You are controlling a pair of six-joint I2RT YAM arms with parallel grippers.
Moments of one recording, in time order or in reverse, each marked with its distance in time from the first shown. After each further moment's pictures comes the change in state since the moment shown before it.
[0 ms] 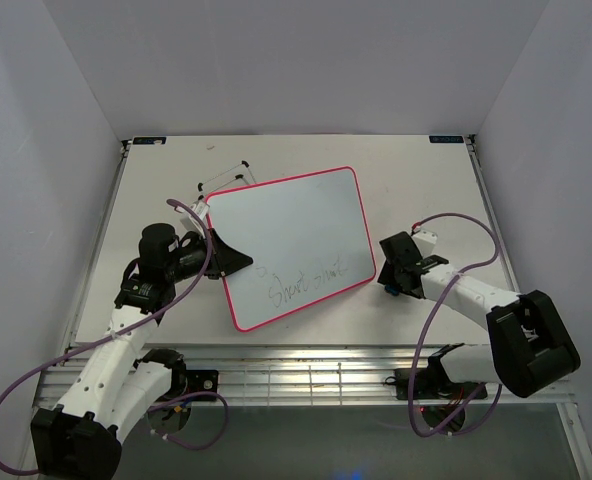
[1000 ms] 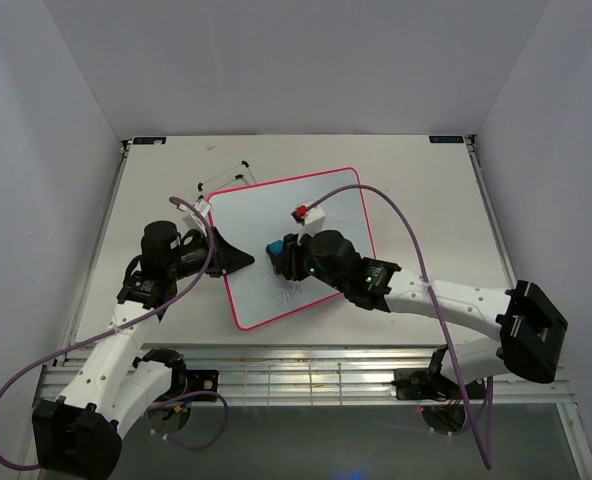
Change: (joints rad) left arm 0.001 0.039 0.000 0.028 0.020 -0.005; right arm 0.581 0.050 0.299 0.486 -0.229 -0.338
